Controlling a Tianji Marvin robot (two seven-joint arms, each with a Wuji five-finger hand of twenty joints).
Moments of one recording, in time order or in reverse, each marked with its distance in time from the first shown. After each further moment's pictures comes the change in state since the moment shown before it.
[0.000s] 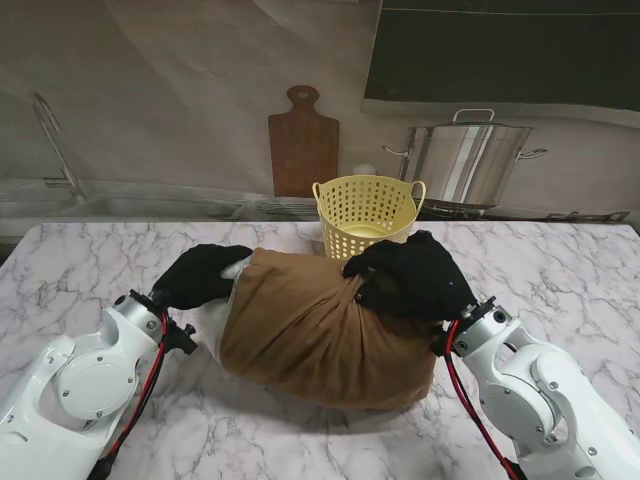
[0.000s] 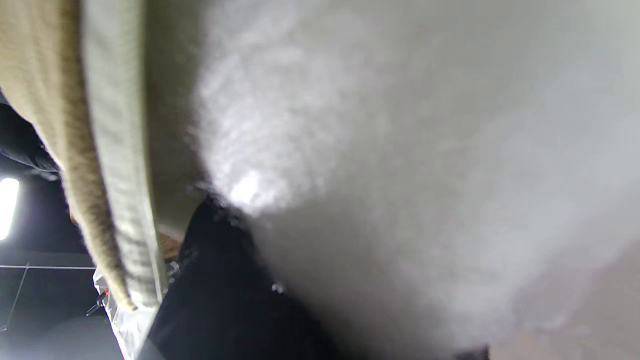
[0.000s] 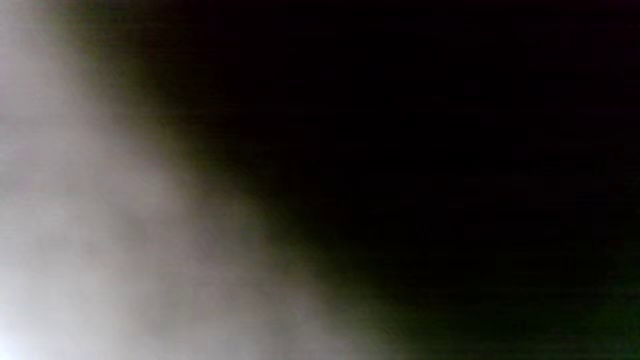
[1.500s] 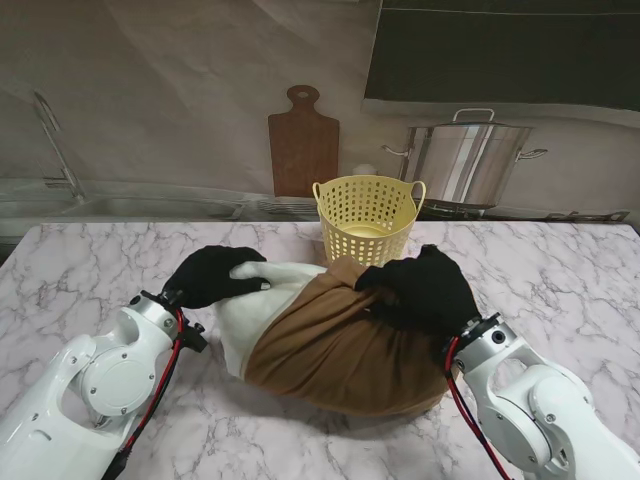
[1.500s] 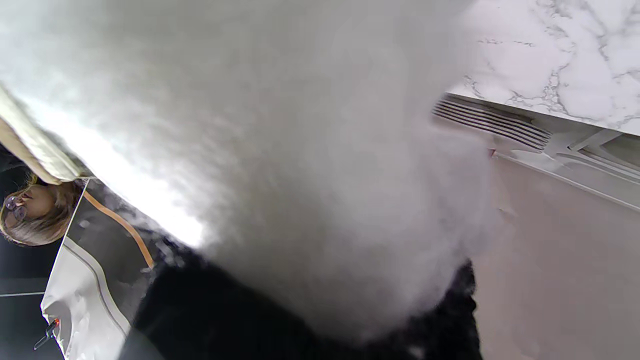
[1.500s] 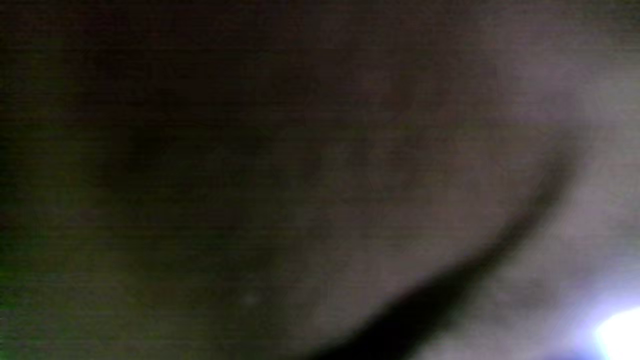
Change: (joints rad) left arm -0.027 -0.016 0.057 0.020 0.099 0.133 0.038; right arm -0.103 0.000 0.018 -0.108 -0.213 0.115 -0.005; left_hand -0.063 -0.011 0.021 -0.070 0.009 -0.080 0.058 -0.005 0.013 -0.042 0.048 0.062 0.023 -0.033 0.079 0.041 0.028 -0.032 0.000 0.010; right_hand 0.130 -0.145 0.019 -0.134 0.115 -0.069 0.144 -0.057 0.296 -0.094 0.132 0.212 0.241 -0.093 0.251 0.116 0.243 -0.098 0.202 0.077
